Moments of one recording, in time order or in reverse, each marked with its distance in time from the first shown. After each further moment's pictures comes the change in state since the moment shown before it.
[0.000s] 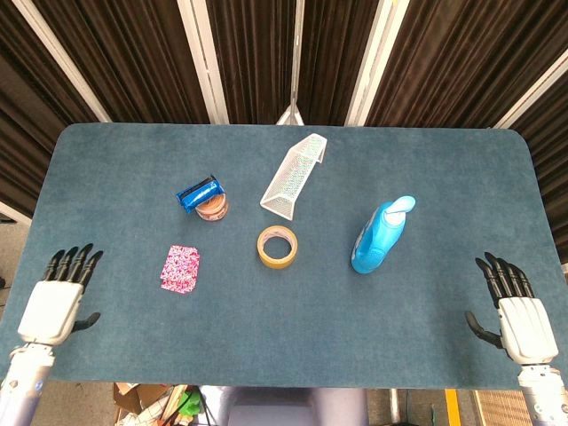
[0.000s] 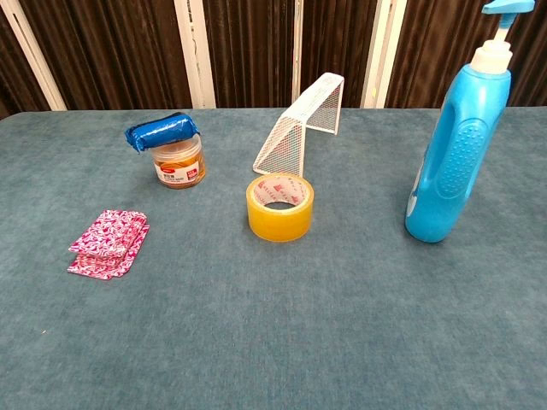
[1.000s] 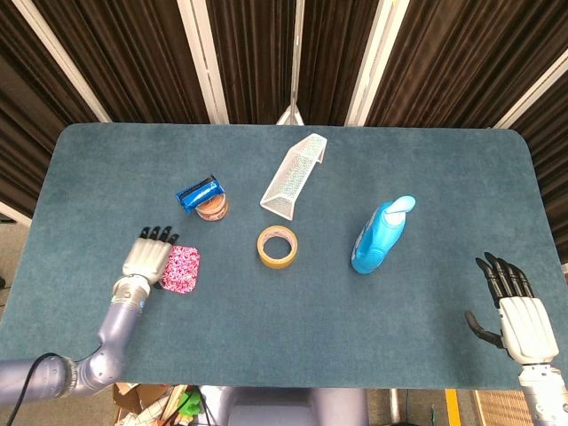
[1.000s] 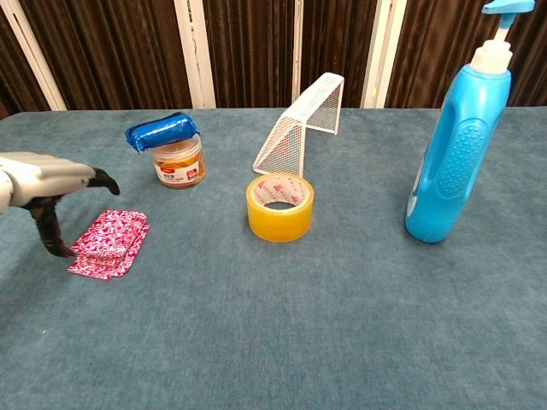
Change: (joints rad) left arm -0.519 -0.280 -0.224 0.130 -0.898 -0.391 0.538; right arm 0.002 0.009 -0.001 -0.001 0.001 -0.005 0.030
